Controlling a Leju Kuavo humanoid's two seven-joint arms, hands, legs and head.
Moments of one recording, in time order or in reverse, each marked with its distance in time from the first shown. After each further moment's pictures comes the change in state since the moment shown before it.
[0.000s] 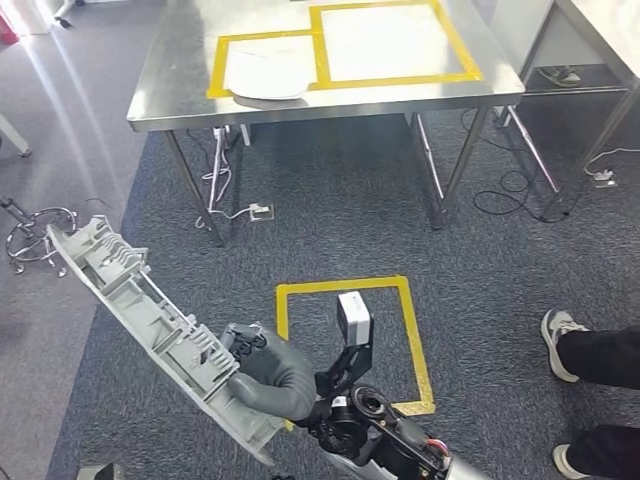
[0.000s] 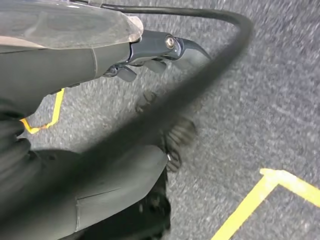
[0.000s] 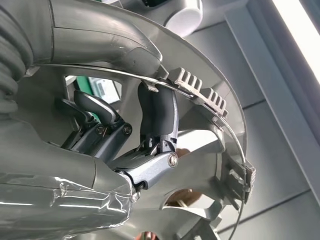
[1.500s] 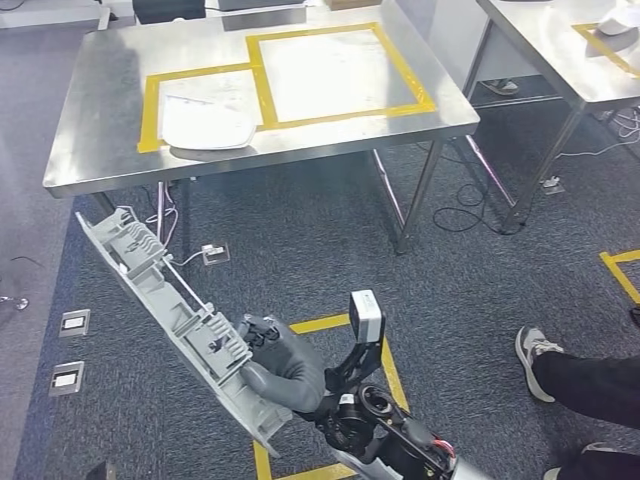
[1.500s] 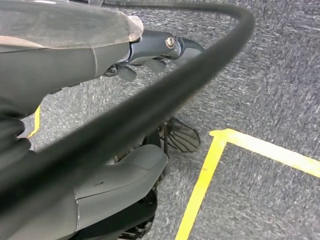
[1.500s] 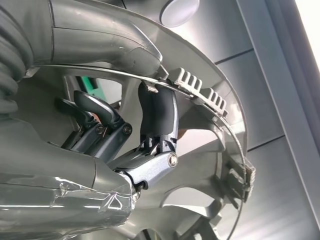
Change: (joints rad) left arm 0.001 0.006 -0.001 0.000 -0.018 -0.004 0.006; right arm 0.016 -0.014 -0.034 0.000 0.016 -0.021 -0.017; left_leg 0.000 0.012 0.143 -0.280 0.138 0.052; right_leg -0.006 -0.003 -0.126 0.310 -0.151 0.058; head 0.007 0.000
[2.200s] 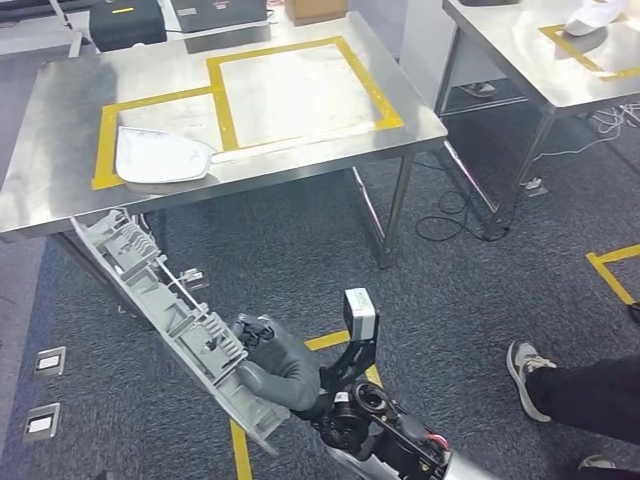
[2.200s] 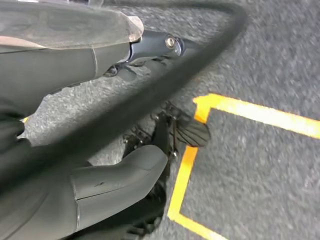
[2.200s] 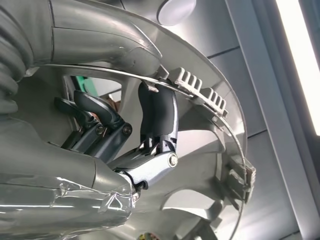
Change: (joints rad) left arm 0.000 0.003 0.000 0.000 -0.013 -0.008 -0.004; right arm -0.010 -0.005 -0.001 0.008 -0.006 0.002 -0.019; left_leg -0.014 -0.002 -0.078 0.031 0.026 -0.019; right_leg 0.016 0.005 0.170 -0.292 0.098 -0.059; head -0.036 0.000
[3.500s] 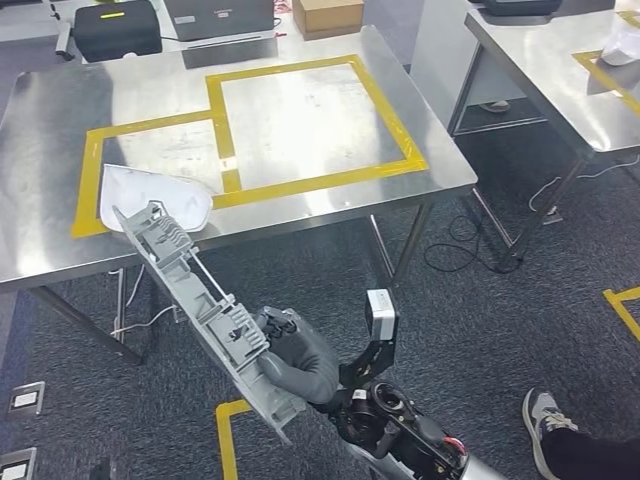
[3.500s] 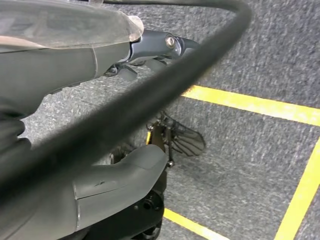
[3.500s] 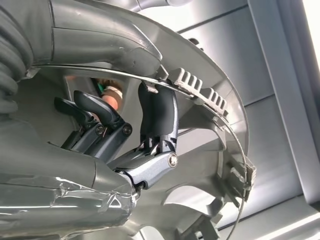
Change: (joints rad) left arm -0.001 -0.005 -0.017 0.000 -0.043 -0.011 -0.005; right arm 0.025 -0.045 -0.031 -0.016 0.039 -0.040 -0.008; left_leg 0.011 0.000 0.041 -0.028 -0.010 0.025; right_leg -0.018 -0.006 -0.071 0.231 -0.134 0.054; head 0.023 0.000
